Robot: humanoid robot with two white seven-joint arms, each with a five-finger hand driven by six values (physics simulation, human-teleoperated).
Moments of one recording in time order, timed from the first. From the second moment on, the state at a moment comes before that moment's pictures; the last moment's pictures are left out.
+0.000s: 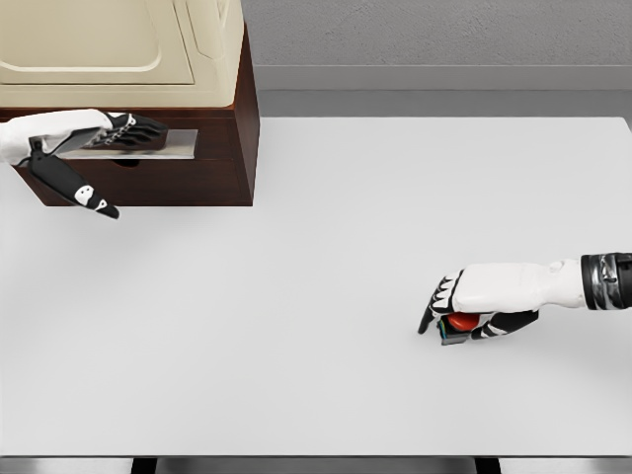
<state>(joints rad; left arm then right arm) -0.91 1.10 -0.90 -1.60 0.54 0.09 -0.61 -0.60 -1.04 0.91 -1.66 0.08 -0.61 0.61</state>
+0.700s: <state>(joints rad) -0.91 1.07 -0.90 -1.56 0.52 0.09 -0.61 -0.61 -1.04 0.90 -1.66 0.08 -0.61 0.61</state>
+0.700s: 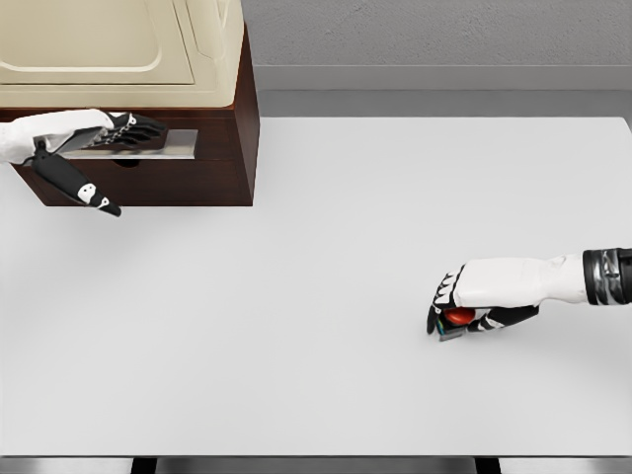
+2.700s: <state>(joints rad) -0.84 1.17 -0.88 -1.71 0.52 0.09 -0.60 -0.75 -0.89 0.90 -1.58 0.08 -0.61 0.61</state>
